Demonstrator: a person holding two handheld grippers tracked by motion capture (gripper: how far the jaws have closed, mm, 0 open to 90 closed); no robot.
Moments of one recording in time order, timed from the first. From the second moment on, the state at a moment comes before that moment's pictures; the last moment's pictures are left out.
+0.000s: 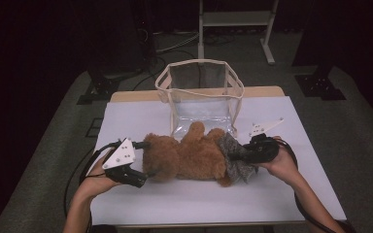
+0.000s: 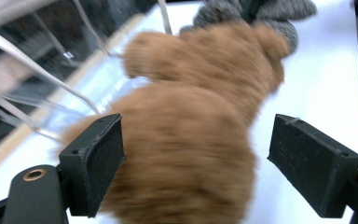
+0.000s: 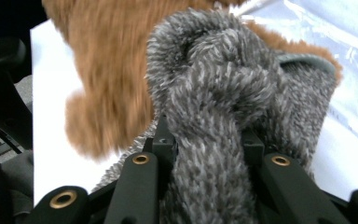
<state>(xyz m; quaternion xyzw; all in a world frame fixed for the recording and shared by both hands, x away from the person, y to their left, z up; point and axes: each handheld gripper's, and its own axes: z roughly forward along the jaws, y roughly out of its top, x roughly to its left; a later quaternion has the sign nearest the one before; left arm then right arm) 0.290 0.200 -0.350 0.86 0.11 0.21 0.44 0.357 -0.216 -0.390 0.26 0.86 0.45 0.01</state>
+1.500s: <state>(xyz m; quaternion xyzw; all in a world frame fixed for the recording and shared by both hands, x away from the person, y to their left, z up) 0.341 0.085 -0.368 0.91 0.03 0.23 0.35 0.353 -0.192 -0.403 0.23 0.84 0.50 -0.05</state>
